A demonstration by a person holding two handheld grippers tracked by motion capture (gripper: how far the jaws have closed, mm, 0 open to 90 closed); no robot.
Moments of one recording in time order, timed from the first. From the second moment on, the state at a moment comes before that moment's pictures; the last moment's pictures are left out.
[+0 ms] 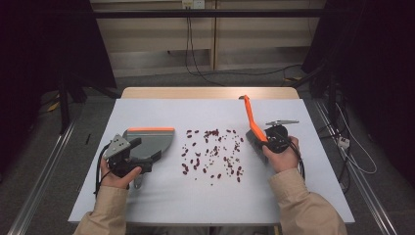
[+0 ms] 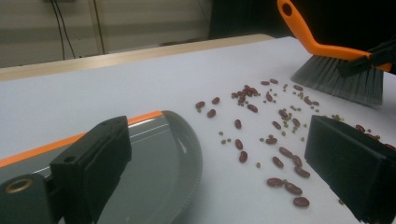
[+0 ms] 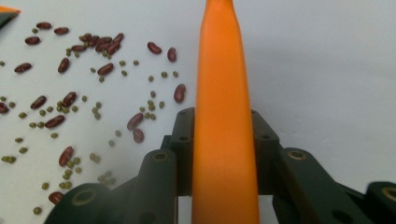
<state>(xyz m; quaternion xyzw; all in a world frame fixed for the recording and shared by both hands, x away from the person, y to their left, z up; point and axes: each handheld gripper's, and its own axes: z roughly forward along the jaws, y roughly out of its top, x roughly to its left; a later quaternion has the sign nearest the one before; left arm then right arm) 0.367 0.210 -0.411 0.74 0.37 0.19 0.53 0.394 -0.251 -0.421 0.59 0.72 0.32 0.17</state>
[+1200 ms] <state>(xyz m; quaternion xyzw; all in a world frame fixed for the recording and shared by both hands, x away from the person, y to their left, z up) 0.368 0.217 -0.413 0.73 0.38 0.19 0.53 0.444 -0.241 -0.414 0.53 0.74 0.33 0.24</state>
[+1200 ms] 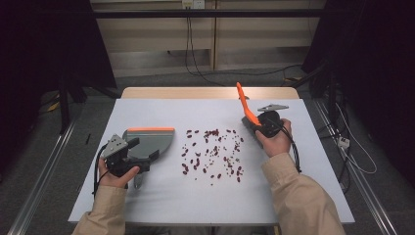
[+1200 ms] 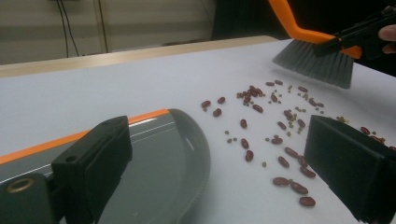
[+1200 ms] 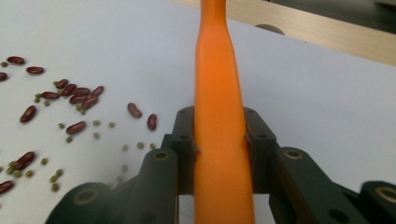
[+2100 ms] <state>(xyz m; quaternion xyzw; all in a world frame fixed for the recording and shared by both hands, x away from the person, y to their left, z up) 0.365 0.222 -0.415 0.74 0.37 0.18 0.54 0.437 -0.193 -0.427 0.37 0.84 0.34 0.22</state>
